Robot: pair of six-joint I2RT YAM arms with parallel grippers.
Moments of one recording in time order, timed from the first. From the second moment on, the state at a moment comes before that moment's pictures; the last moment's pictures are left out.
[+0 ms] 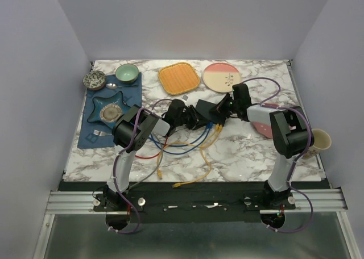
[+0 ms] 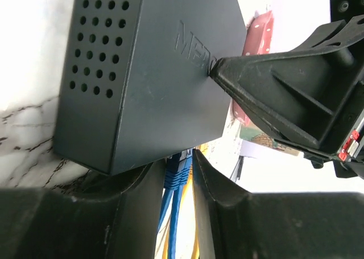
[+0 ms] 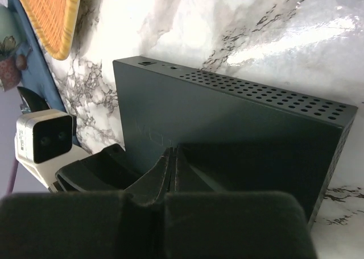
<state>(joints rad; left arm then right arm) -0.59 2.16 1.04 0.68 0.47 -1.23 0.29 1.89 1.04 0.13 -0.31 0.92</state>
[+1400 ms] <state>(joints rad) -0.59 2.19 1.01 0.81 0.46 -1.34 0.28 1.91 1.04 0.18 -0.31 0.93</state>
